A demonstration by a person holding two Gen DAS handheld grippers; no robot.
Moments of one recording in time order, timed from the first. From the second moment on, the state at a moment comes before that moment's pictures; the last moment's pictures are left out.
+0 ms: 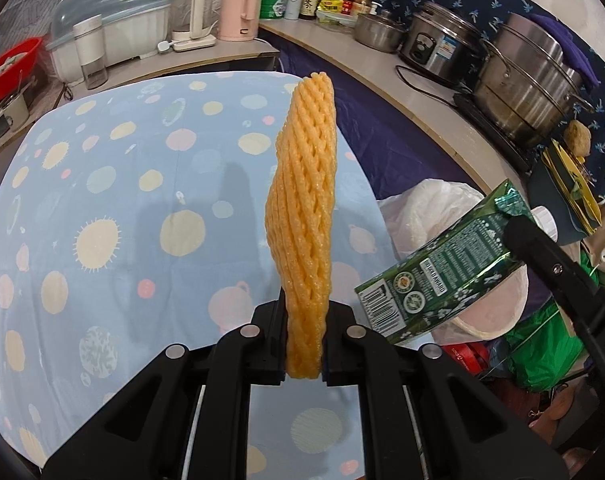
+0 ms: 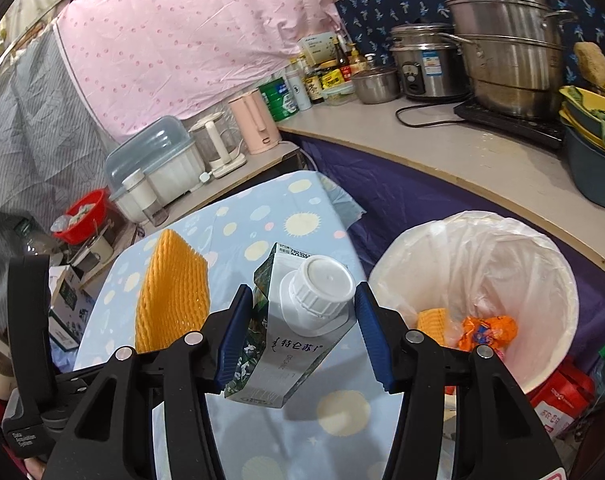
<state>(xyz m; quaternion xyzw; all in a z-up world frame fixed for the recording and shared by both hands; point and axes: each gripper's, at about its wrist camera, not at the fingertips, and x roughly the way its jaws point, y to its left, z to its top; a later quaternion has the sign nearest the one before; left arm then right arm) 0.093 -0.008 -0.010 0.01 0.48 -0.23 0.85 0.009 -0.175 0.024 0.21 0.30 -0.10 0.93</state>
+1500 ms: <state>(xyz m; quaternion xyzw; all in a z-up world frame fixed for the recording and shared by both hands) 0.037 -0.170 -0.007 0.11 0.46 -0.31 0.82 -0.081 -0.321 0.025 0.28 0.23 -0.22 0.91</state>
